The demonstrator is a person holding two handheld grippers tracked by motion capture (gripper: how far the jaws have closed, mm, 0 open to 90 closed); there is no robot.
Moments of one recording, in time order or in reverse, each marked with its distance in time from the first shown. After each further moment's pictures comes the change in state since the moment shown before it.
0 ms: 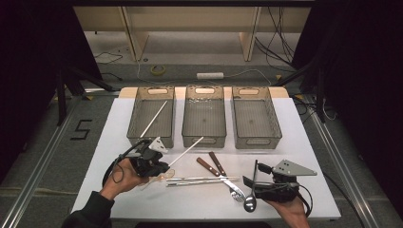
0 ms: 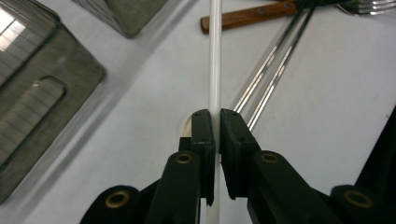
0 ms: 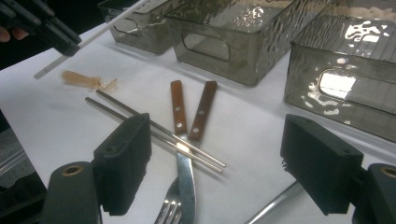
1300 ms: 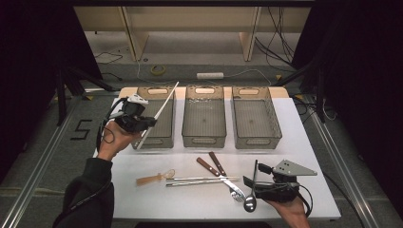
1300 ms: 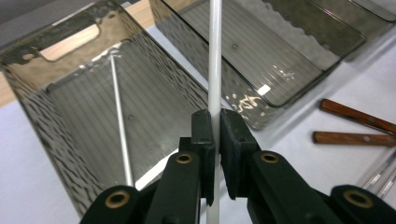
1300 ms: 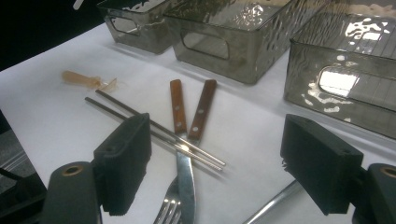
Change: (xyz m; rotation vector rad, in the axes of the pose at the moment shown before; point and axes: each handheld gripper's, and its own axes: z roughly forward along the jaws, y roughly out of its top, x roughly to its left) left arm 0.093 0.044 -0.042 -0.216 0.210 -0.217; right arm -0.001 -0.001 0.000 0.002 0.001 0.010
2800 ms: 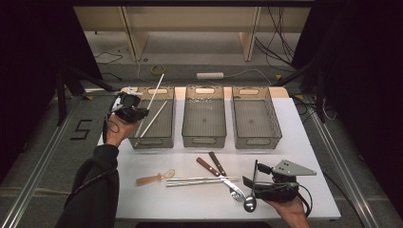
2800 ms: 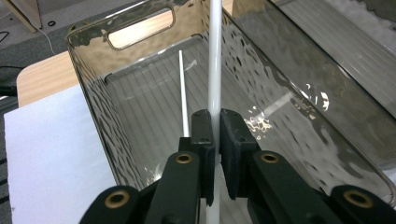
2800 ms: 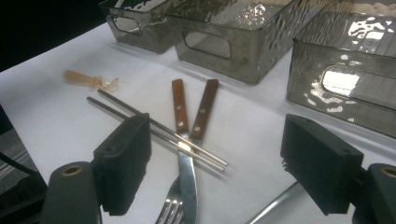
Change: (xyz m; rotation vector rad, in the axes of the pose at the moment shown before) left arm 0.053 -0.008 0.052 -0.013 0.154 -0.114; right arm 0.000 0.000 0.001 0.000 0.008 -0.002
